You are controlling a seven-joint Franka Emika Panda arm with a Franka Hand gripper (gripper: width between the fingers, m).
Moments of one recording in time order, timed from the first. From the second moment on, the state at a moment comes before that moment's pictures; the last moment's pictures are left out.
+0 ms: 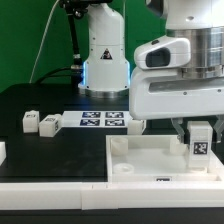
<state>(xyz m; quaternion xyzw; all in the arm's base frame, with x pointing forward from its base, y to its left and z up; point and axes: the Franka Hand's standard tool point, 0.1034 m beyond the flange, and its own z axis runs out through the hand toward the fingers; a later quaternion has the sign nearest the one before) 0.616 0.120 0.073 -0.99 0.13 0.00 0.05</state>
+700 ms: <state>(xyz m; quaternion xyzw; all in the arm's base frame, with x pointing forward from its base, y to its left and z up) 0.616 0.119 0.072 -0.82 0.56 0.02 0.05</state>
